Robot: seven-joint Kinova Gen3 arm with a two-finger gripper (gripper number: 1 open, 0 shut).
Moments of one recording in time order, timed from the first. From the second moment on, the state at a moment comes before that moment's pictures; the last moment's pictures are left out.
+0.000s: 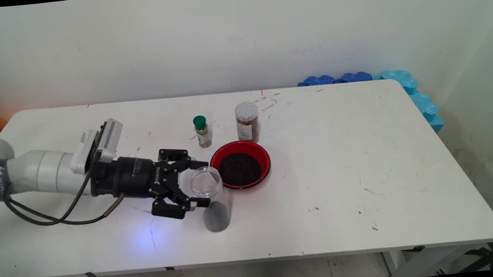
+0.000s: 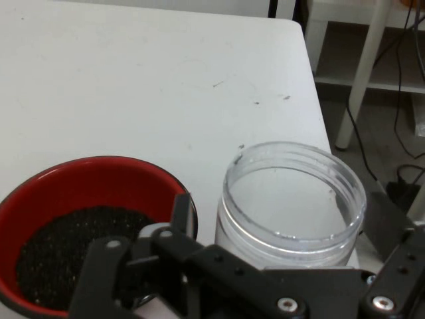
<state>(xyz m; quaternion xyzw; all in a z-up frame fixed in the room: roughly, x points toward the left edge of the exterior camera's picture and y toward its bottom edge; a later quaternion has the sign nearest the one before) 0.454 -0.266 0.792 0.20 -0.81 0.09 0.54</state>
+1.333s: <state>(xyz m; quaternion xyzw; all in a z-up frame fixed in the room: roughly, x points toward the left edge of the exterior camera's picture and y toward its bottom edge) 0.455 -0.277 0.816 0.21 -0.81 0.07 0.54</state>
